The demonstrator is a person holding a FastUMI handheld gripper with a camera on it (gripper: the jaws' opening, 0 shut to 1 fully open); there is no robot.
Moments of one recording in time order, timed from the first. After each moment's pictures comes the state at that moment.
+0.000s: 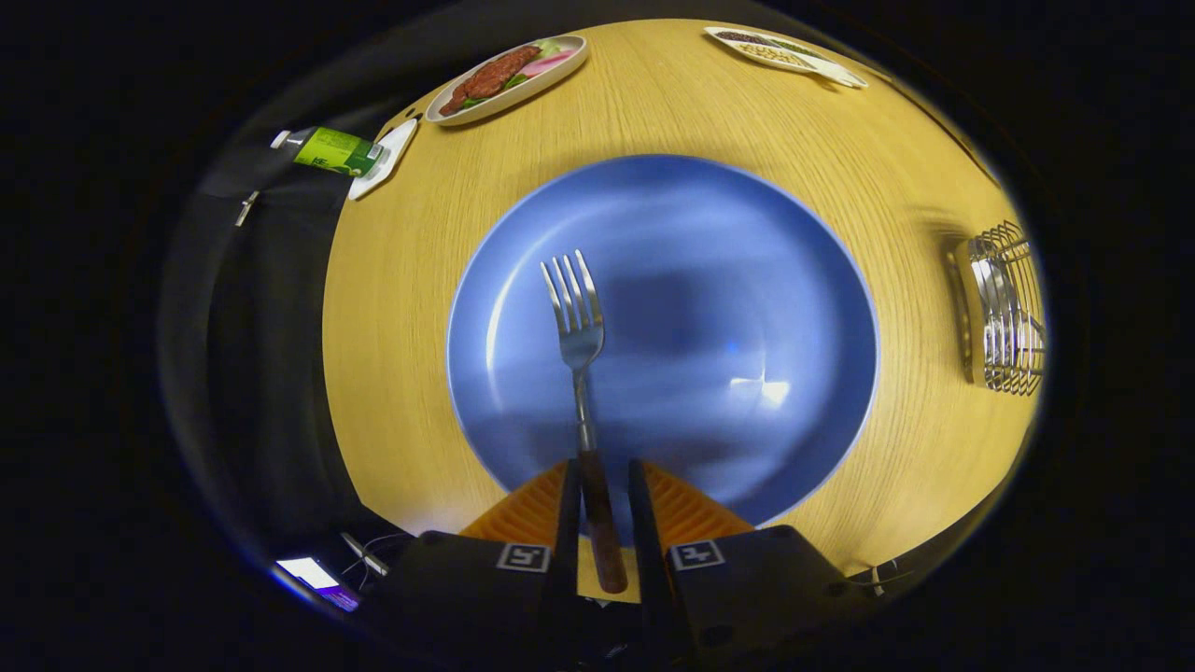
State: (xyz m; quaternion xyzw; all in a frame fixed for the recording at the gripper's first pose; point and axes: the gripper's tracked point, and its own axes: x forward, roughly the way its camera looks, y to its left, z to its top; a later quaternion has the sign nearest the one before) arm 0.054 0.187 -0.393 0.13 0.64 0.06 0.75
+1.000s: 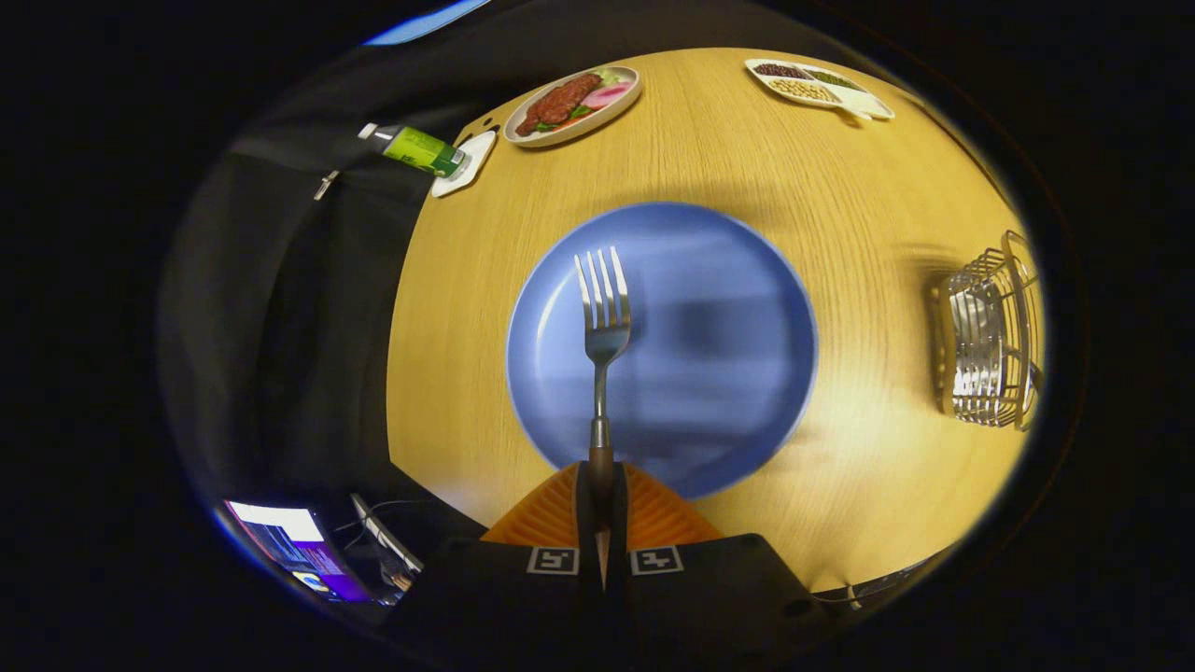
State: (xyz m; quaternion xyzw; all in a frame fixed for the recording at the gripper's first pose) arm 0.034 0.155 -0.332 0.13 0.59 0.18 0.77
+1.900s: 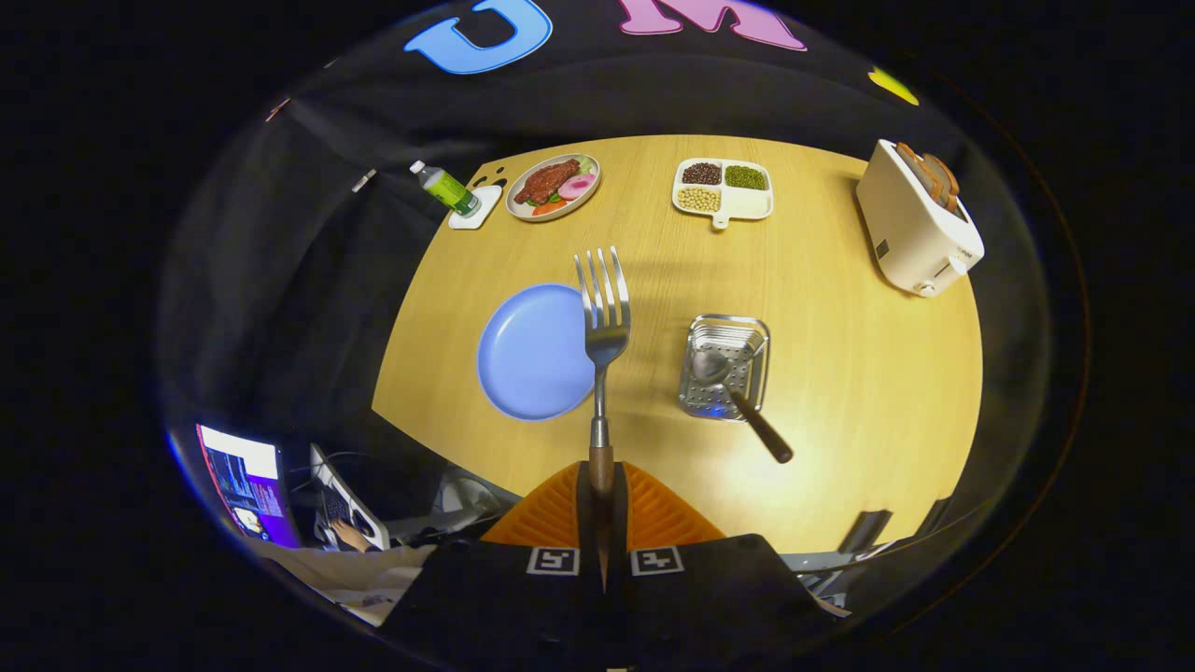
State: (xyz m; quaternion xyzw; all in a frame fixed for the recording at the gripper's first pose) arm 0.017 -0.028 -0.178 0.01 0.56 0.18 0.81
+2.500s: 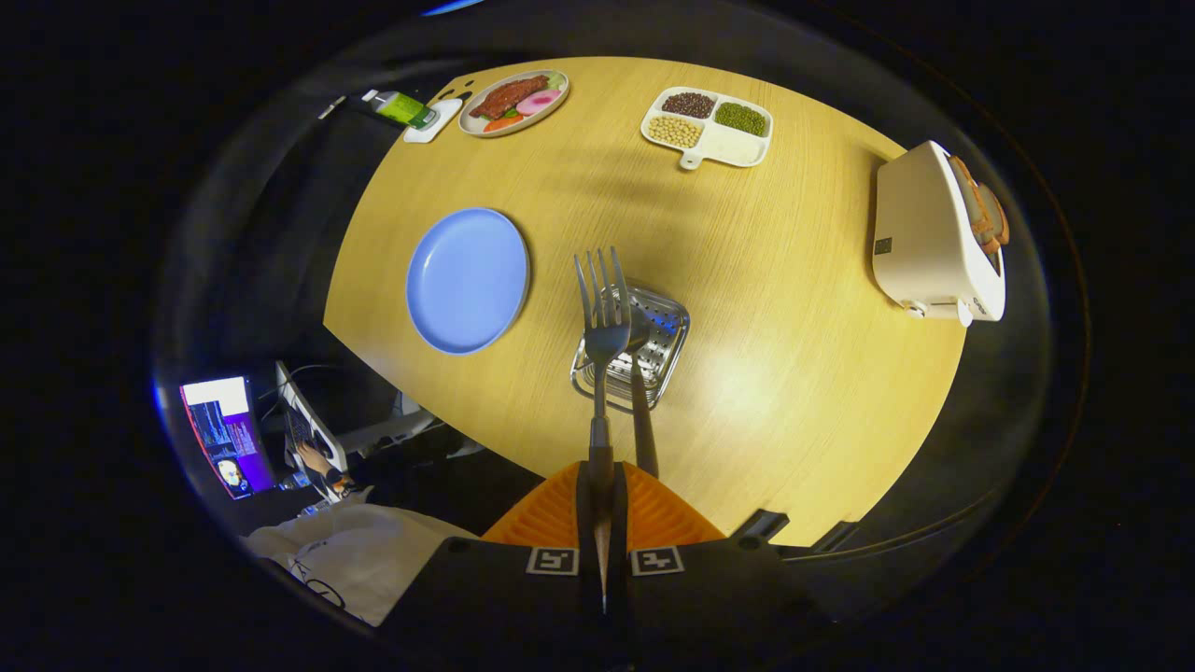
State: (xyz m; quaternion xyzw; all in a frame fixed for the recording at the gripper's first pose) arm 0.053 -0.099 -0.201 -0.09 0.71 0.18 0.68
